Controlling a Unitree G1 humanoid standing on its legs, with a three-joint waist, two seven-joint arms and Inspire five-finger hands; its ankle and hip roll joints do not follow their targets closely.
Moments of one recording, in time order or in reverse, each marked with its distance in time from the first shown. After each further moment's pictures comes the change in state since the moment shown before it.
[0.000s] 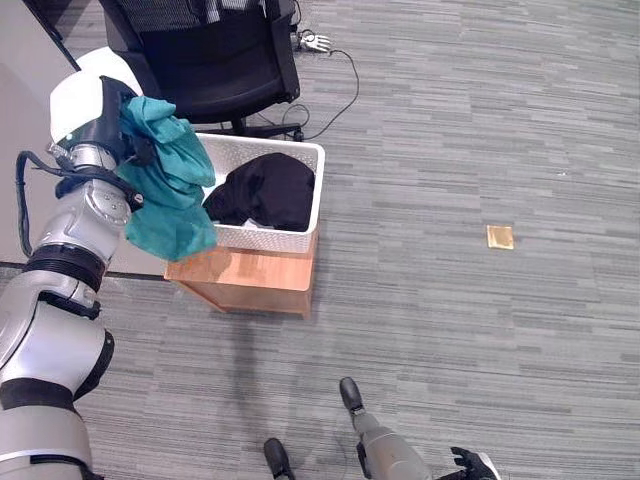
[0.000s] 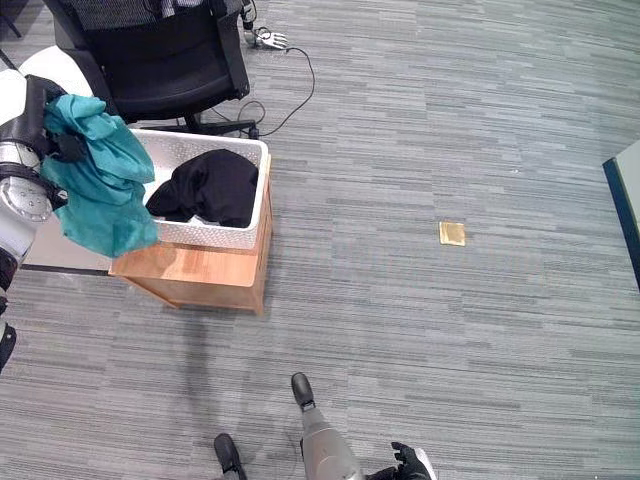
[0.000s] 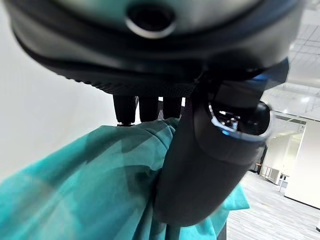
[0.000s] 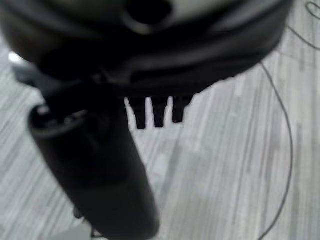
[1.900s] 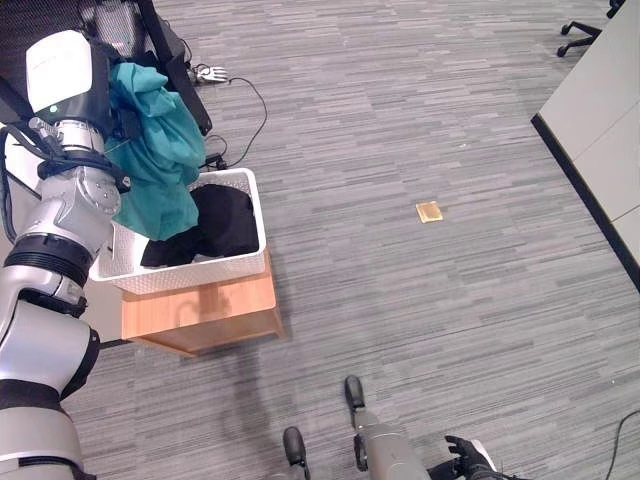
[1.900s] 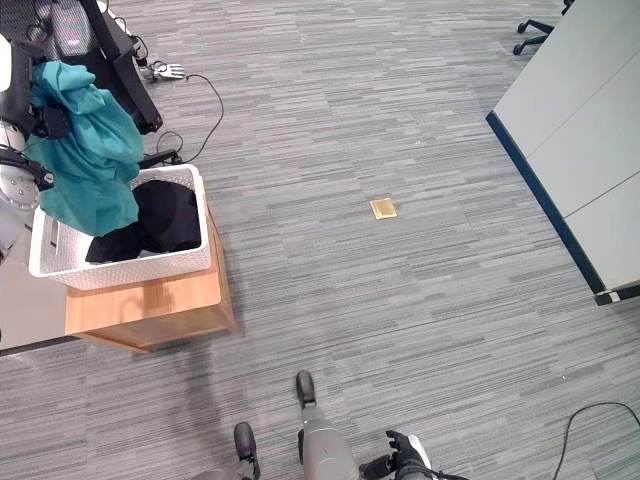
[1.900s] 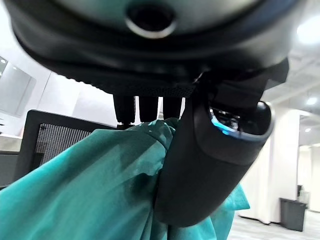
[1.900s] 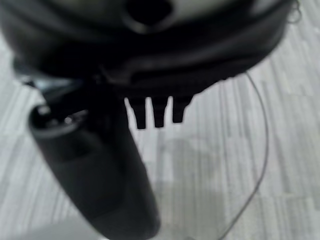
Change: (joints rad) left arm 0.030 0.059 0.043 -0.090 0.164 0.049 0.072; right arm -0.003 0.016 0.011 -0.038 -0.038 0.042 0.002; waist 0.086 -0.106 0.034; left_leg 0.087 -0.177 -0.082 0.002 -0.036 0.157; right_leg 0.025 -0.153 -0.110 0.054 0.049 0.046
